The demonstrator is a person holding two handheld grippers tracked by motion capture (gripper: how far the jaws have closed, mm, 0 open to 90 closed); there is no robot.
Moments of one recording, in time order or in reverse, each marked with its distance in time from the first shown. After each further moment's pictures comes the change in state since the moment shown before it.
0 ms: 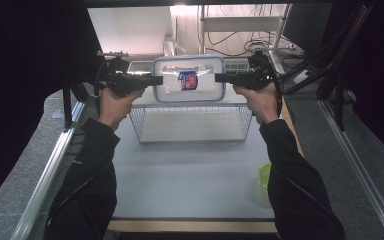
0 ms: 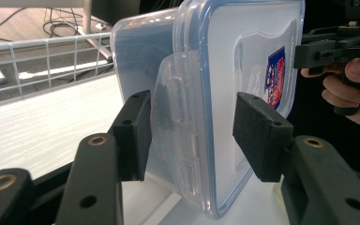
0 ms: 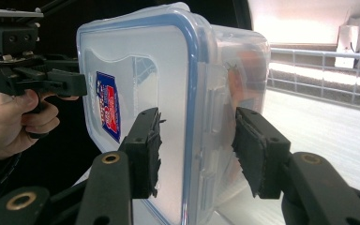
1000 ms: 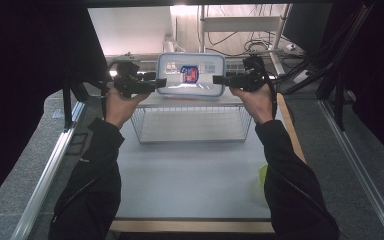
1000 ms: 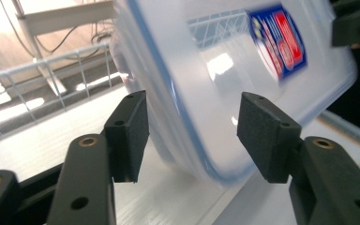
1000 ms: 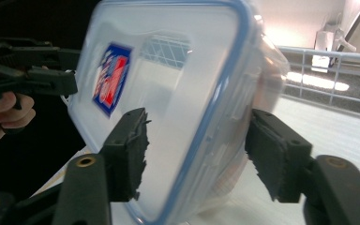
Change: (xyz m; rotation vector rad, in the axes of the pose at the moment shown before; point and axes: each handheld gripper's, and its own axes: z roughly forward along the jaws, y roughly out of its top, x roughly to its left) left arm -0.008 -0.004 0.020 0.050 0.191 0.183; right arm -0.010 -0.005 0.017 0.009 -0.069 -0.056
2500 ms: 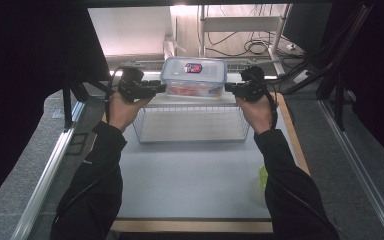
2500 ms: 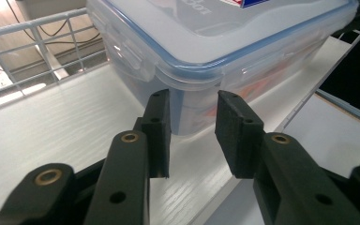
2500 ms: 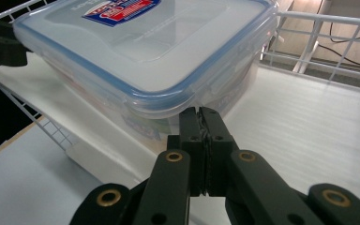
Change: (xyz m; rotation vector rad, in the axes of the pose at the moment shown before) left arm 0.001 -0.013 0.010 0.058 0.012 0.005; right arm 0.008 -0.024 -0.001 0.054 -0.242 -0.074
